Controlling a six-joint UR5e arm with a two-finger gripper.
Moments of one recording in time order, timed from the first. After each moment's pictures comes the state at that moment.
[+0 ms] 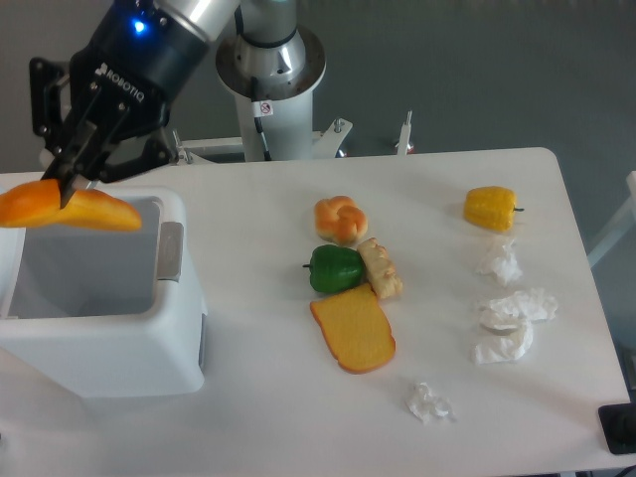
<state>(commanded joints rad) 2.31 -1.71 -1.35 -0.95 0.71 0.36</state>
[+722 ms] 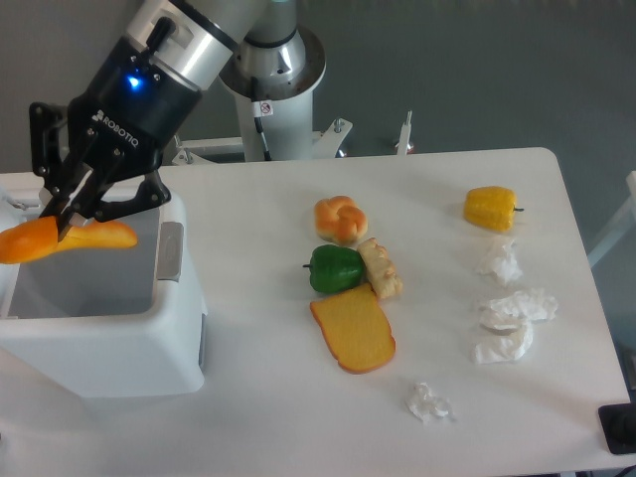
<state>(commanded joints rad) 2.30 -1.73 -1.39 -0.95 0.71 0.36</state>
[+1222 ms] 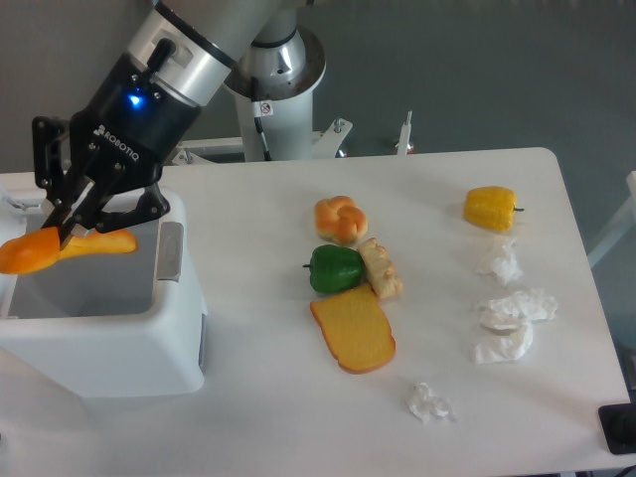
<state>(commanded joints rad) 2.28 -1.75 -1.41 -0.95 0.71 0.36</state>
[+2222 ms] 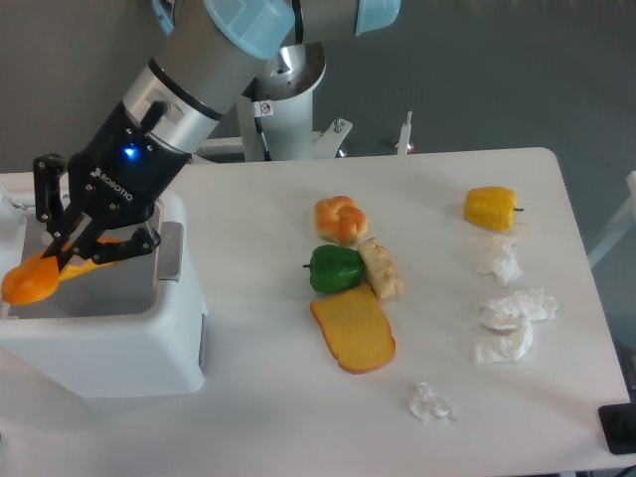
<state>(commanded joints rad) 2.26 -1.77 -1.47 -0.95 0.71 0.36</state>
